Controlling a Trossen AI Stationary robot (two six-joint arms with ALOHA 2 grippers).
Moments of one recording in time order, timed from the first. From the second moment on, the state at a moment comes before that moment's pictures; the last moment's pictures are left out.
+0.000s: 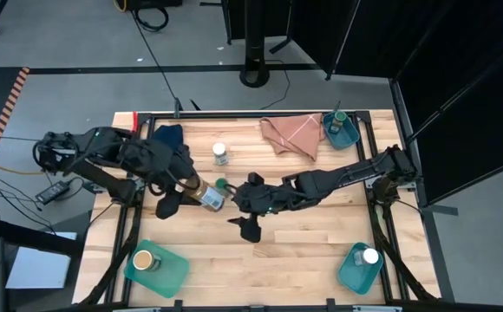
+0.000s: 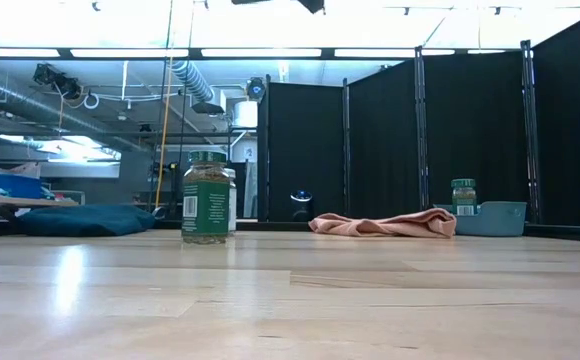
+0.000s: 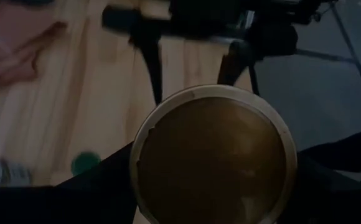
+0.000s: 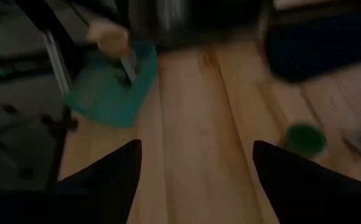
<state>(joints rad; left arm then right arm) -0.24 1.23 1.64 -1.13 -0.01 -0.32 0.26 1.85 1.71 -0.51 0.19 0.35</state>
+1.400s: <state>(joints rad) -1.07 1.43 1.40 -1.22 -0.25 -1.21 0.27 1.85 1.56 -0.62 0.19 0.40</state>
